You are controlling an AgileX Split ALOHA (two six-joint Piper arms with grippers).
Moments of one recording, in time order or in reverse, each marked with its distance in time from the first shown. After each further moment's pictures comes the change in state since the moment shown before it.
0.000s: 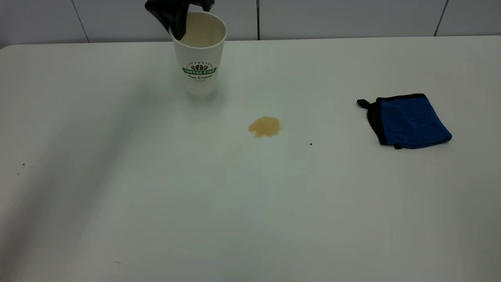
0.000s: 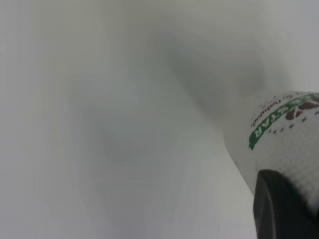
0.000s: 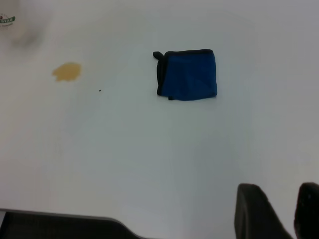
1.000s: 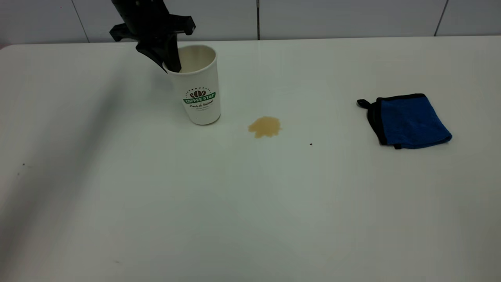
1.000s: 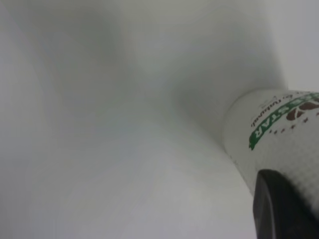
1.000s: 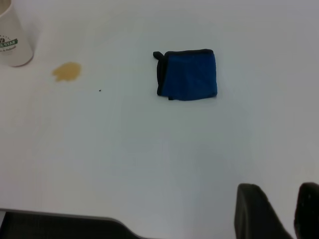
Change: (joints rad) left arm 0.105 0.111 -0.001 -0.278 0.023 0.163; right arm 0.000 0.000 0.000 0.000 0.000 0.000
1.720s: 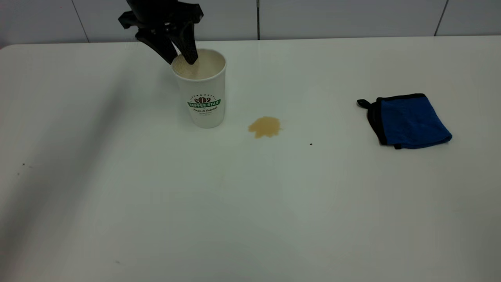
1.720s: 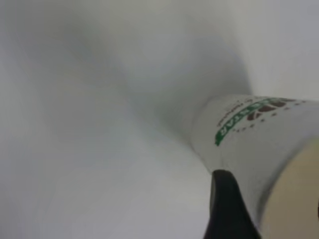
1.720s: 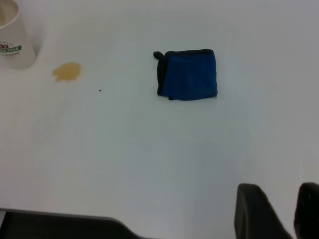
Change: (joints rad) left arm -0.023 -0.043 -0.037 -0.023 0.063 0.035; right arm 0.000 0.000 0.000 0.000 0.000 0.000
